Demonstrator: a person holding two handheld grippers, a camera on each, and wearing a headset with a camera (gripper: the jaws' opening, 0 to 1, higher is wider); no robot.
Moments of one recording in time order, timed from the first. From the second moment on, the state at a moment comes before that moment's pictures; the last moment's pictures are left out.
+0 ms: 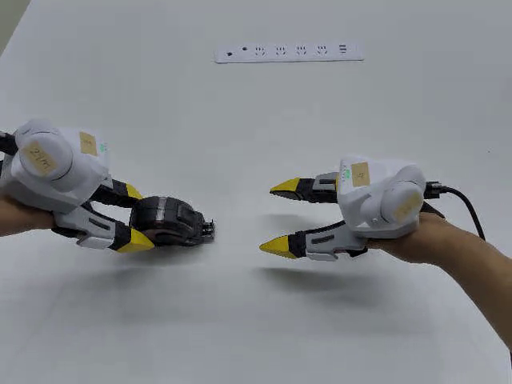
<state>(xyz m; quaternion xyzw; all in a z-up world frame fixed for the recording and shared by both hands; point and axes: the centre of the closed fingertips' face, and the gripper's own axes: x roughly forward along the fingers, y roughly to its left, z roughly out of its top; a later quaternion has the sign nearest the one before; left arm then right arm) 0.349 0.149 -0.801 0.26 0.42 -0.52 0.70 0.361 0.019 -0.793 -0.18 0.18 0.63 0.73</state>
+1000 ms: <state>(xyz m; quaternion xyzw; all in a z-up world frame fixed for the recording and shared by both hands) 0.350 0.152 -0.804 0.30 0.41 -0.52 0.69 0.357 0.070 -0.820 -0.18 0.20 0.65 0.71</state>
